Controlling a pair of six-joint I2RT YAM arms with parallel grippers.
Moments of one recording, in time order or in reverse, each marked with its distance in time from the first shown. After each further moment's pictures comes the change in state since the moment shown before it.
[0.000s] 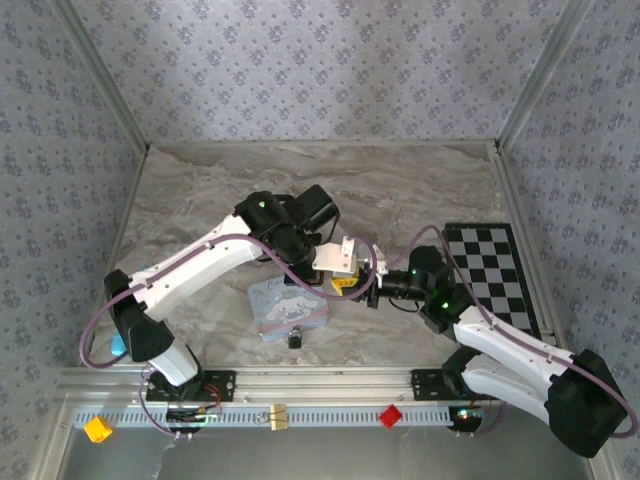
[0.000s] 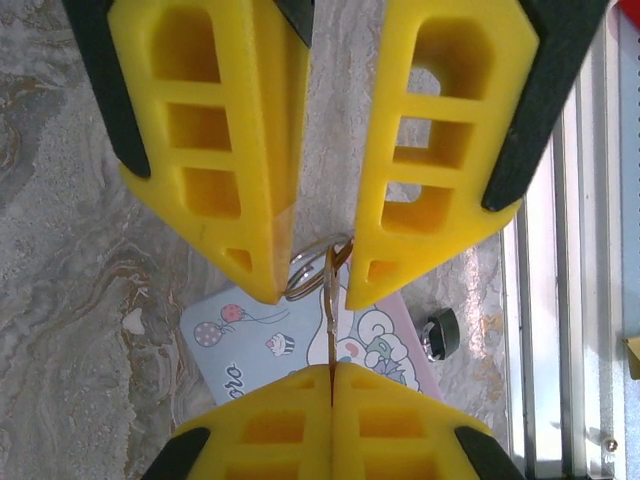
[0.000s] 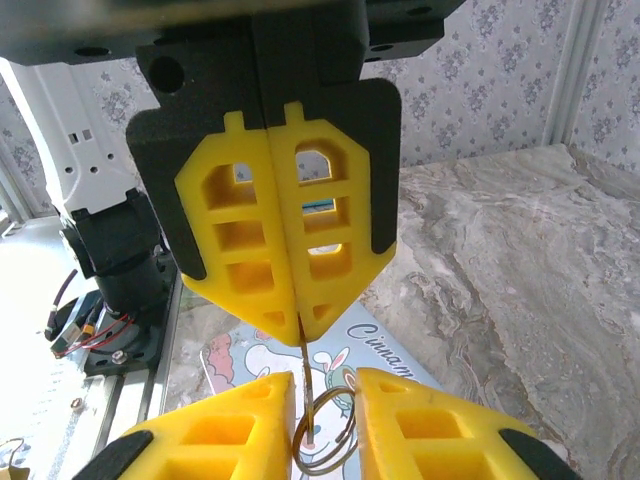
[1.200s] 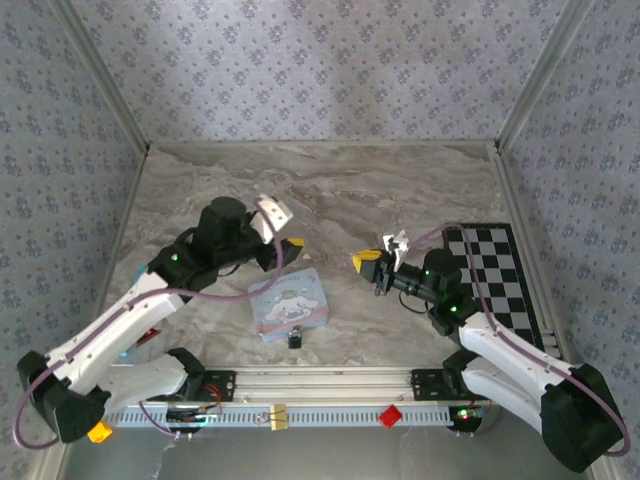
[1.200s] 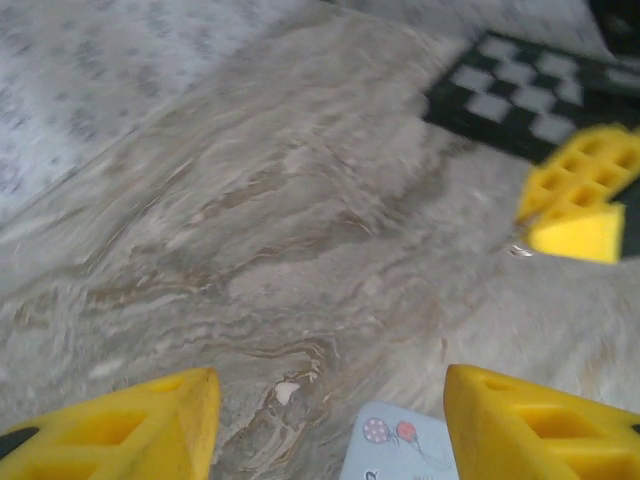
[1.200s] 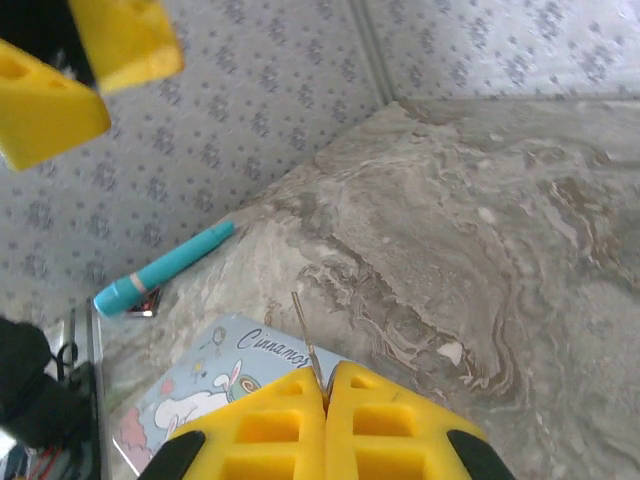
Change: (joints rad) left arm 0.272 -0.597 -0.716 0.898 -0.045 -0.575; right arm -0.142 -0.055 -0.095 0.050 0.213 0.409
